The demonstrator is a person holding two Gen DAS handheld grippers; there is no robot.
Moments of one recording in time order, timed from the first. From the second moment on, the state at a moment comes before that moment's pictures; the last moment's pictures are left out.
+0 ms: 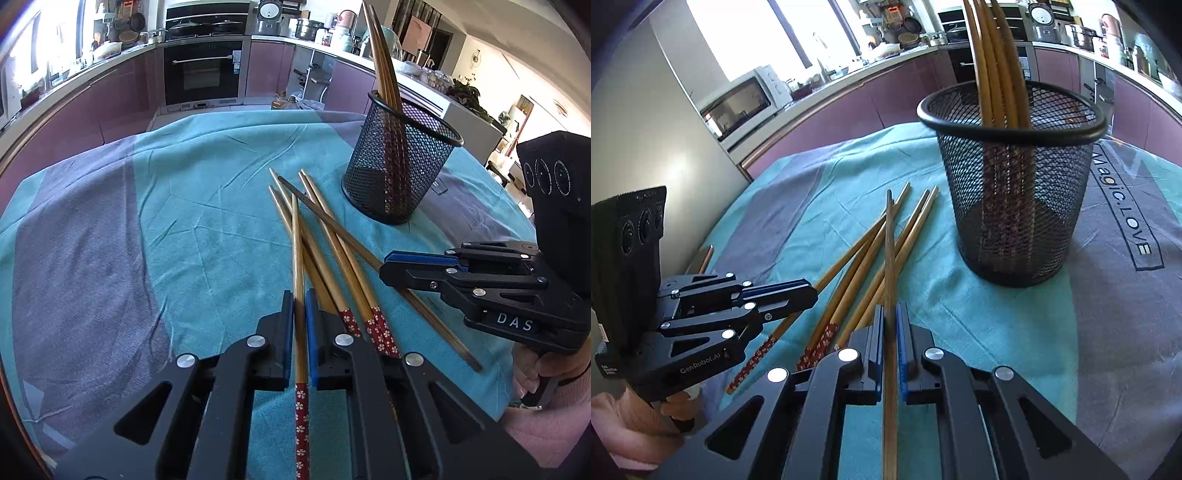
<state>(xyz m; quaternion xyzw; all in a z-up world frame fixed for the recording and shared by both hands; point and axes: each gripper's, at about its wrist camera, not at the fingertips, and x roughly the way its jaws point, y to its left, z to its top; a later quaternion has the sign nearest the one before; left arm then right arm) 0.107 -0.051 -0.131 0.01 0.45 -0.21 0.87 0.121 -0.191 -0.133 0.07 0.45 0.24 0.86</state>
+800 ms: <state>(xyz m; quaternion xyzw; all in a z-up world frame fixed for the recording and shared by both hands) 0.125 -0.045 -0.136 0.00 0.46 -0.21 0.86 0.128 -0.193 -0.129 0.06 0.44 0.25 0.86</state>
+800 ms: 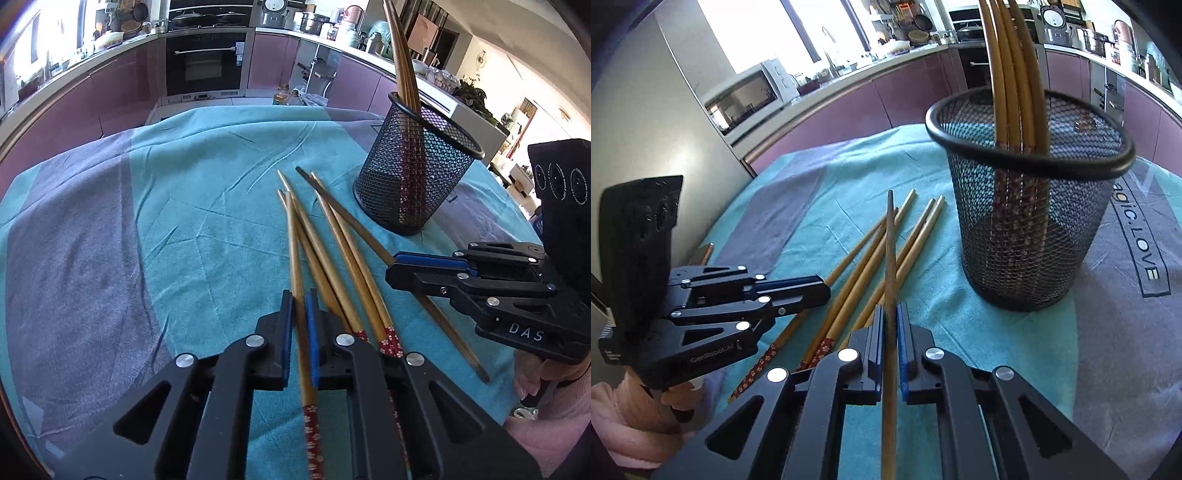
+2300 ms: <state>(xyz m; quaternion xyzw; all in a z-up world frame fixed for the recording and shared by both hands) 0.098 -0.052 0.016 -0.07 0.30 -0.32 0.90 0.096 -0.275 -0.002 0.09 0.26 0.24 0.93</state>
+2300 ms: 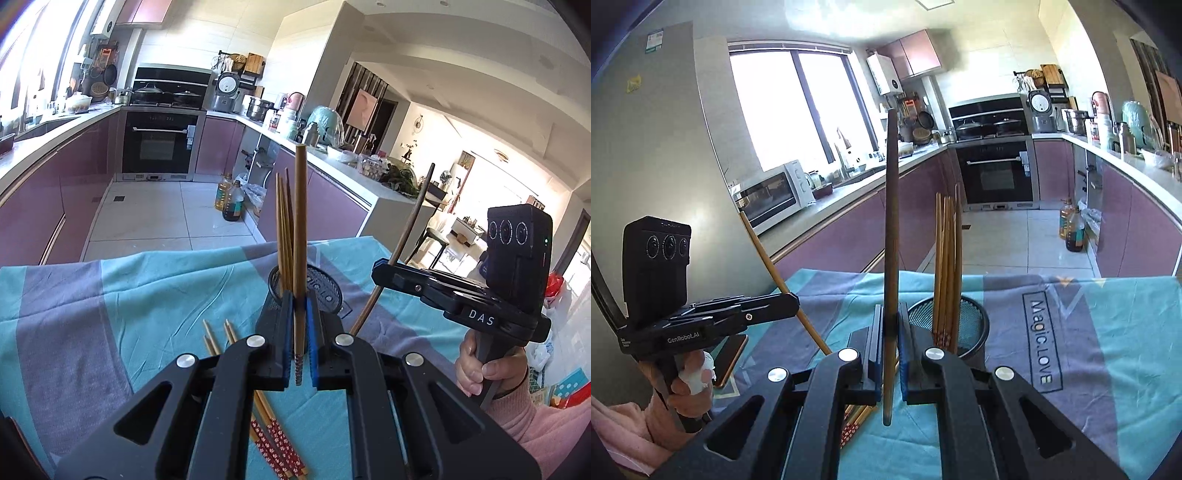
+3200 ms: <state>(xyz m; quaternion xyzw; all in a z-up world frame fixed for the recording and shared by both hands) 0.122 -0.088 0.079 -0.03 0.23 -0.32 0.92 0.129 -0.291 0.040 0.05 0.21 0.20 0.96</state>
